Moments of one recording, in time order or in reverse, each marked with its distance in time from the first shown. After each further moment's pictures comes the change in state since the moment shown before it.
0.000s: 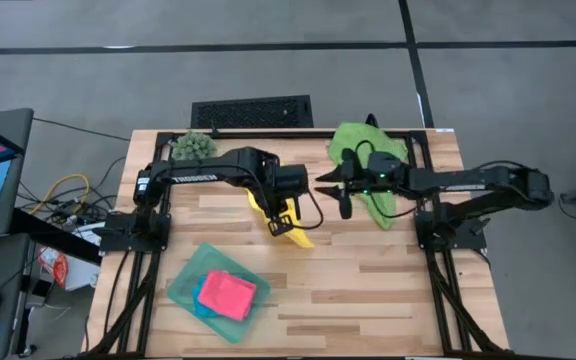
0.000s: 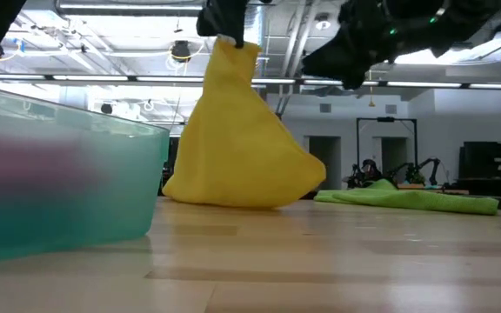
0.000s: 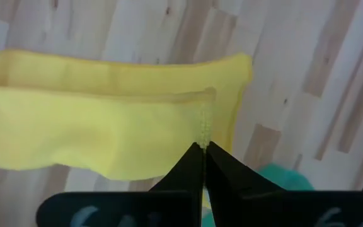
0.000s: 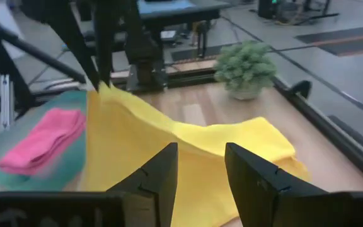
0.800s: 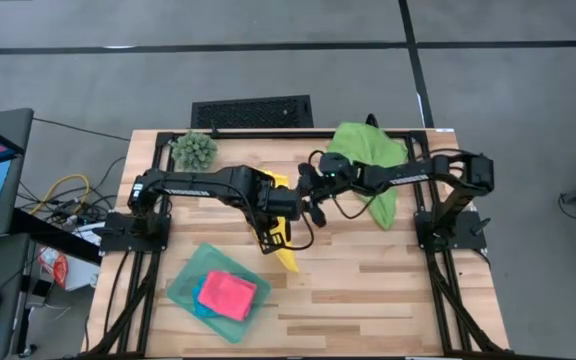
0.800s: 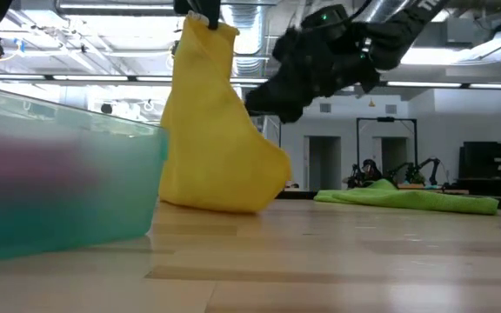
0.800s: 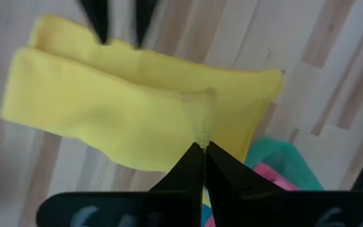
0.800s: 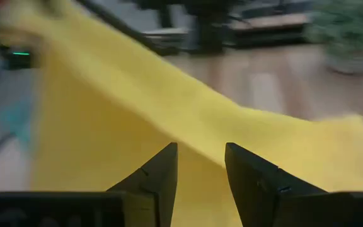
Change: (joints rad) left arm -0.125 -0.020 -0.001 -0.098 -0.069 -0.142; right arm 0.000 0.481 0.271 0.055 -0.328 -0.056
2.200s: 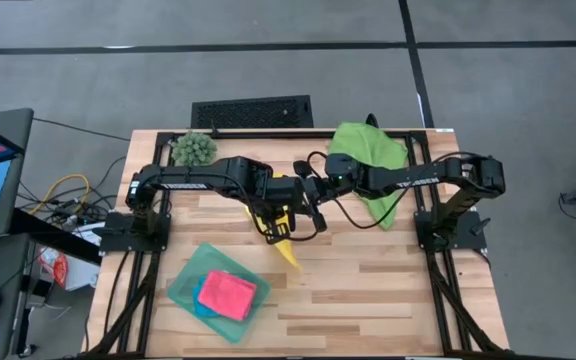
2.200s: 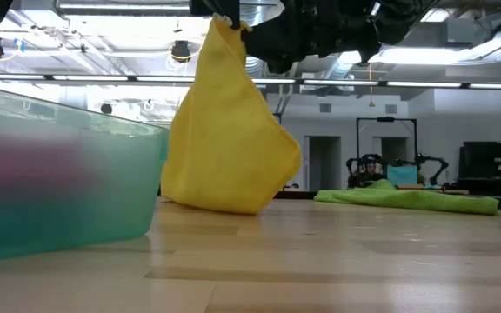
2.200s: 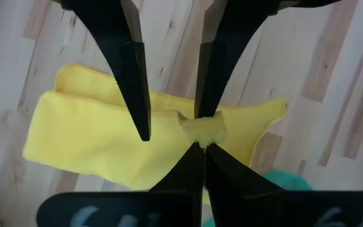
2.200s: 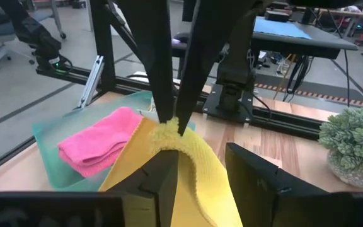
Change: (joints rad) left arm 0.047 -0.023 -0.001 0.103 -0.051 0.090; right arm 0.085 -0.074 0.058 0.049 0.019 -0.184
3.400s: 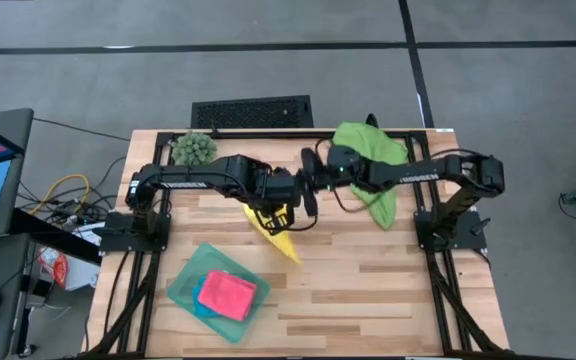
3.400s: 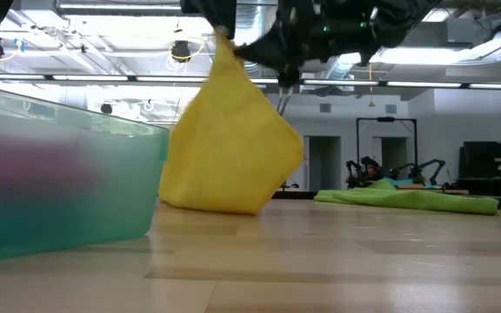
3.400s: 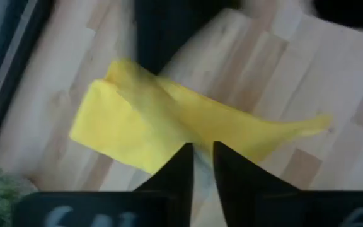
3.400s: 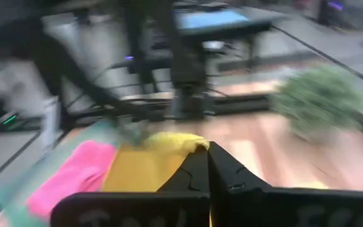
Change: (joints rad) left arm 0.002 -0.002 -0.004 -0.045 -0.151 -0.113; right arm -0.065 0.000 -0.001 0.030 0.166 0.307
